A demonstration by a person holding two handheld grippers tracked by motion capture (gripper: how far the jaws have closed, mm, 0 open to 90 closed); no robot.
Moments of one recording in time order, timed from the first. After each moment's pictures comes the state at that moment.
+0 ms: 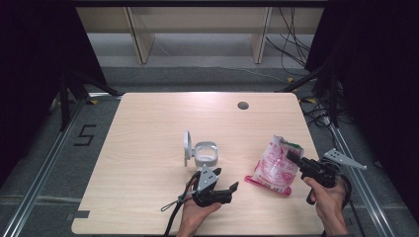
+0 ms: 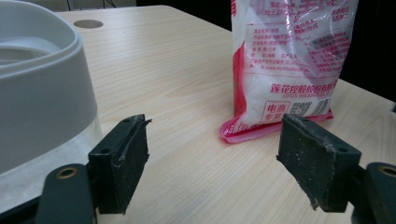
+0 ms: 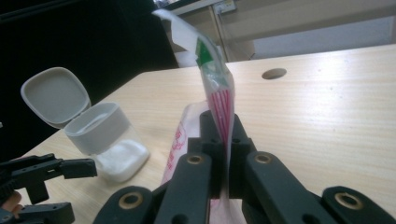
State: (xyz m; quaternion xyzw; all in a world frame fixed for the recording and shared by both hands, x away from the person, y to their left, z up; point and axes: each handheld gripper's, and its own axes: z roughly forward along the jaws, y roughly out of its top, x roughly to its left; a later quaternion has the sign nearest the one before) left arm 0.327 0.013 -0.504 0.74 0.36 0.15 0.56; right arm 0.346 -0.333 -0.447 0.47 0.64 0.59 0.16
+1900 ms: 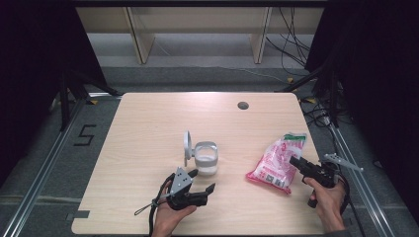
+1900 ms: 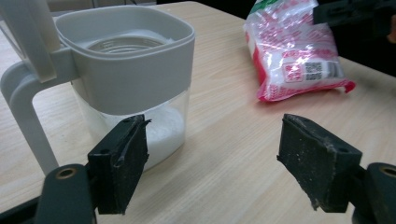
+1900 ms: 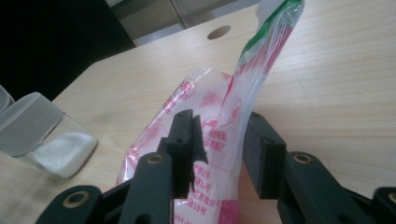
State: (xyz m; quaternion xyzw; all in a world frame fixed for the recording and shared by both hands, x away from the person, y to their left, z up) left arm 0.314 0.077 -0.494 0.74 0.36 0.17 0.54; right arm 0.361 -0.357 -0.488 0.57 0.61 0.54 0.14
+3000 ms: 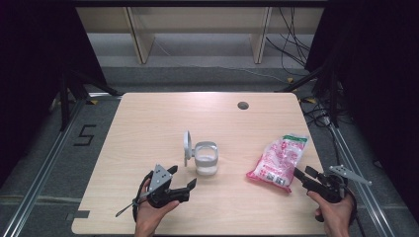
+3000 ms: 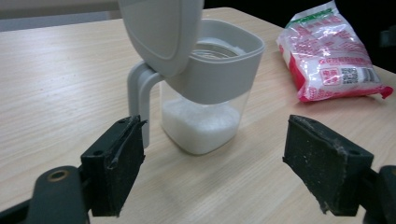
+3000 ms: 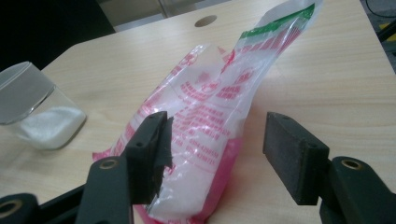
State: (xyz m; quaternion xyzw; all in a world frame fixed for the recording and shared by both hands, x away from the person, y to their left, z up) left arm 0.313 0.124 -0.479 0.72 0.41 0.21 0.52; right arm 0.320 -0.358 -0.480 0.57 0.63 0.50 0.17
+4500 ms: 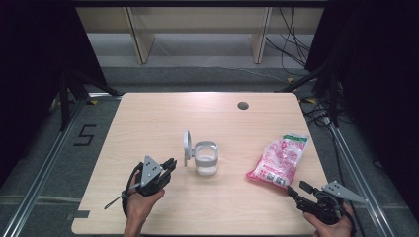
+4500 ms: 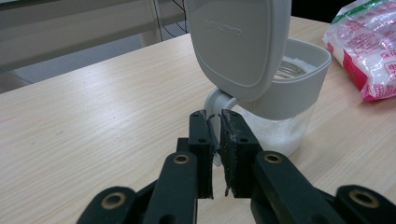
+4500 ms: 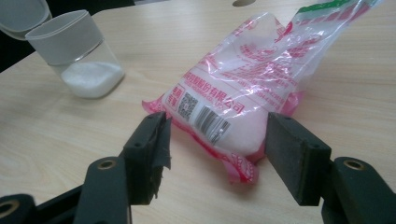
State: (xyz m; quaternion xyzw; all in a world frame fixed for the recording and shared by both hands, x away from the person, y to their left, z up) left arm 0.330 0.151 -0.466 0.73 0.37 0.29 0.49; right arm 0.272 -0.331 -0.477 0.52 0.68 0.49 0.19
